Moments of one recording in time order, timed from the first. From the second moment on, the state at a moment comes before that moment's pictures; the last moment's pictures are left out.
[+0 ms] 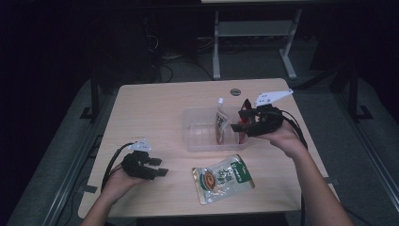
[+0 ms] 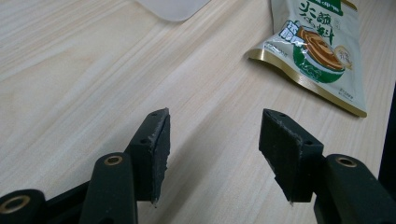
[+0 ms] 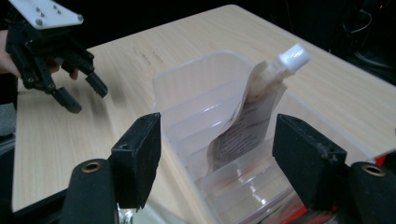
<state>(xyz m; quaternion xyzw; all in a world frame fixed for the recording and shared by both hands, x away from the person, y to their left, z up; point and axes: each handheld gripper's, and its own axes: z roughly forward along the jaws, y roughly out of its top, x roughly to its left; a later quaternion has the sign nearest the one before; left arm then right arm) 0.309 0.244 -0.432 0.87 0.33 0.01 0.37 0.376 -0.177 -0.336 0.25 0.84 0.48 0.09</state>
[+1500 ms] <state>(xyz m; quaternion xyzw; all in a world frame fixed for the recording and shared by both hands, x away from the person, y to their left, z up) 0.293 0.187 -0.423 0.89 0.24 -0.05 0.37 0.295 -0.219 -0.417 0.34 0.82 0.45 0.09</state>
